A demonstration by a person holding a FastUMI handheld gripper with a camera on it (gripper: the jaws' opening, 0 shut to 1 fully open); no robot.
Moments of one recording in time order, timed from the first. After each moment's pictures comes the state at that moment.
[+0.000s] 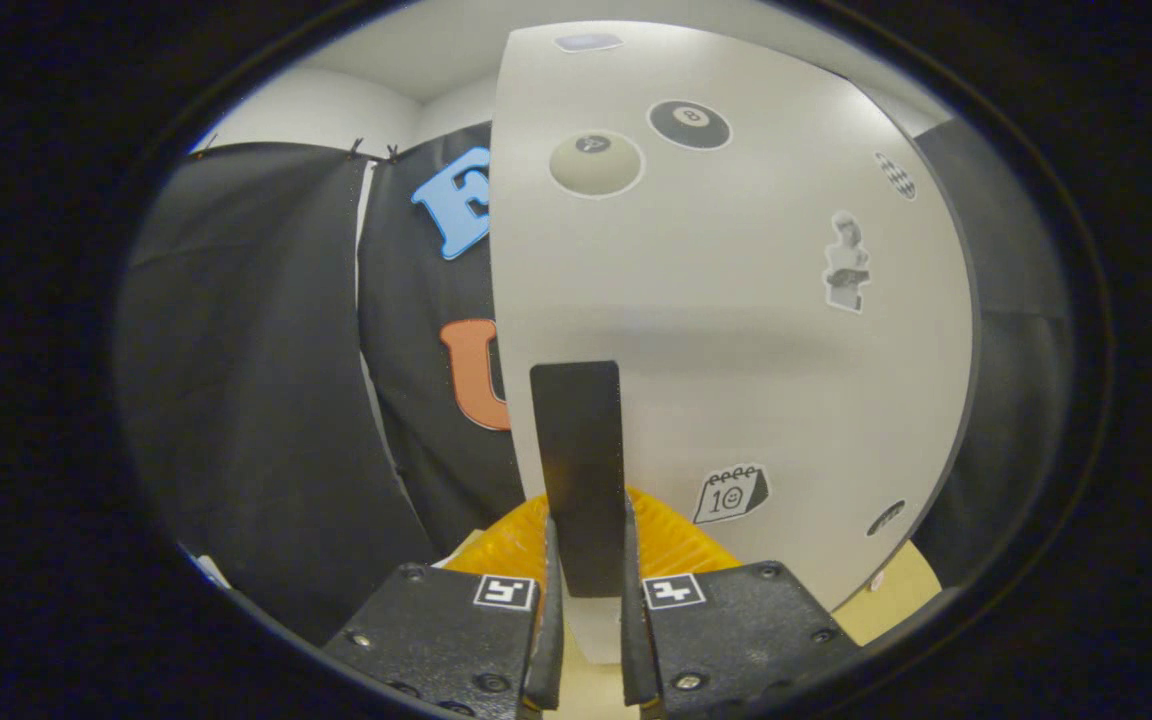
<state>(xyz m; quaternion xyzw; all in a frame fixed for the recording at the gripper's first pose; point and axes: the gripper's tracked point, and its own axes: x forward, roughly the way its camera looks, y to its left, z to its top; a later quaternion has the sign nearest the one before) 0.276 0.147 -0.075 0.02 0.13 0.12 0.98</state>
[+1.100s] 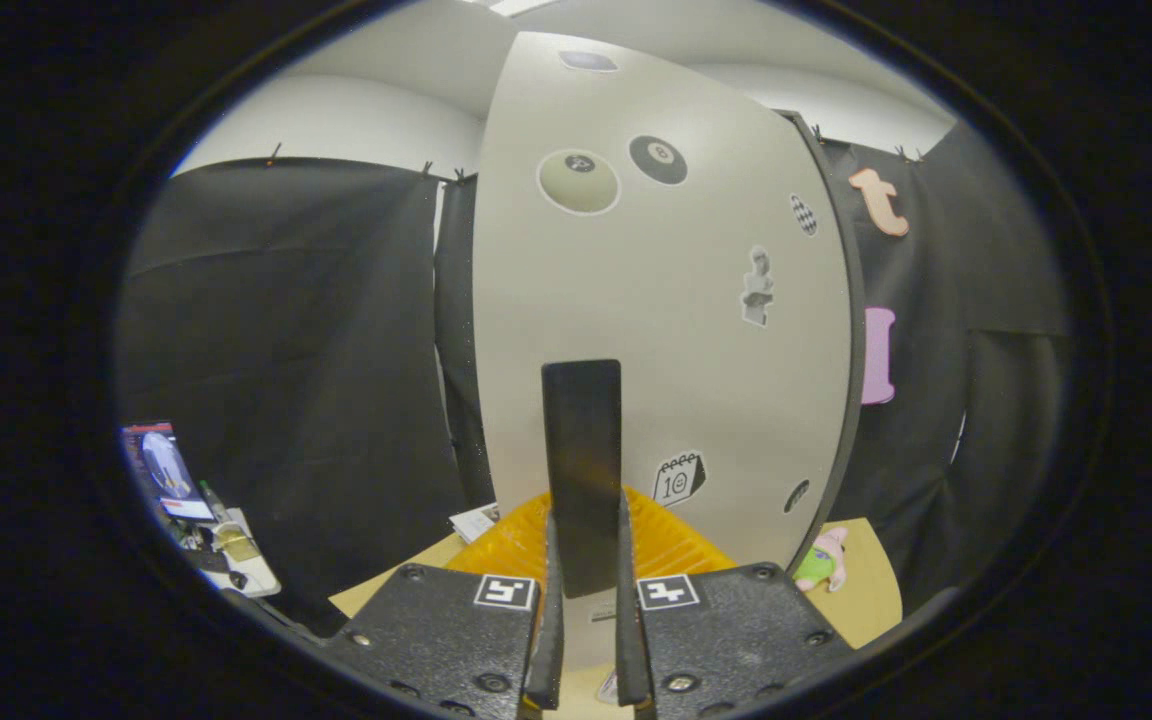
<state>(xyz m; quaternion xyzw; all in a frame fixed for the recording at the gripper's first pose) 0.174 0.087 -0.058 0.00 0.11 0.20 0.97</state>
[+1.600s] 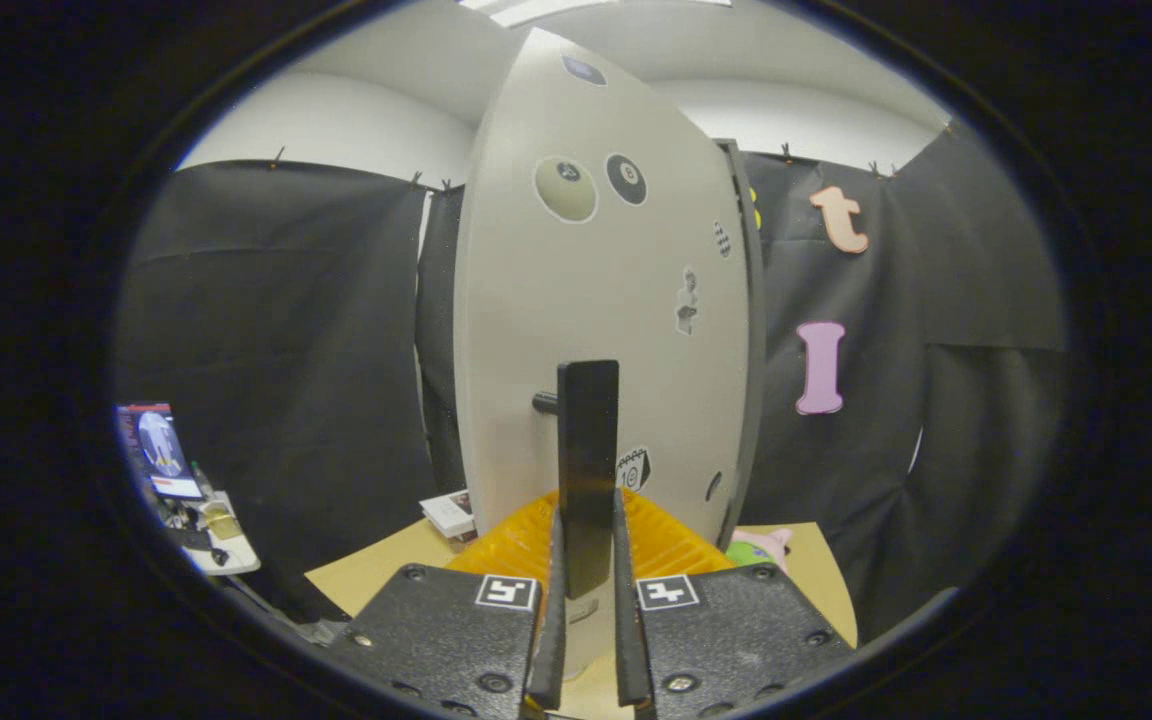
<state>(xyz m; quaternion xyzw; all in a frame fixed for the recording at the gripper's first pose) 0.157 0.031 -0.054 -0.02 0.09 0.16 0.98</state>
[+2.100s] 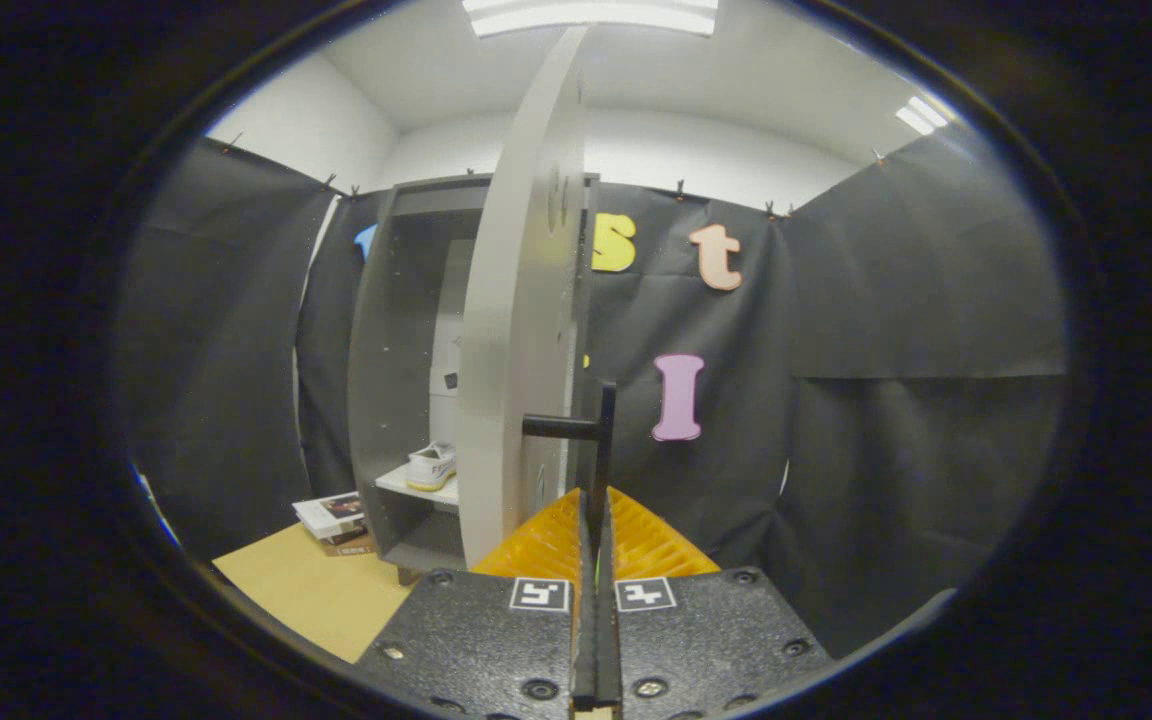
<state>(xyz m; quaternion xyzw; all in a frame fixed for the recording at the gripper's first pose) 0.172 -0.043 -0.046 -0.02 0.04 0.02 1.00</state>
